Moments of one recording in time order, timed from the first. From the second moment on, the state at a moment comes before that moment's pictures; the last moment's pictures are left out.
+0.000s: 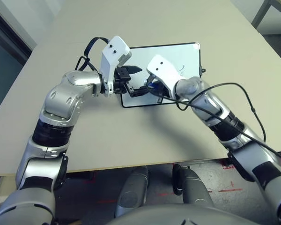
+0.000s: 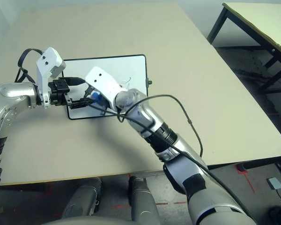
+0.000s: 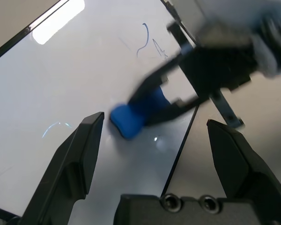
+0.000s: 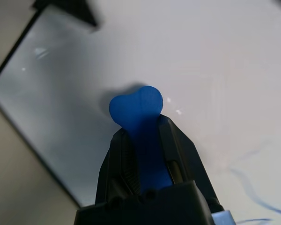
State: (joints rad) left arm -0.67 0.66 -0.13 -0.20 -0.36 0.79 -0.85; right arm -0.93 -0.30 0.50 0.13 -0.24 0.68 0.71
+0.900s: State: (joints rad) left arm -0.66 0.65 -0.14 -0.19 -0.35 0.79 -0.85; right arm -0.84 -0.32 0.50 0.02 -0.27 0.71 0.73
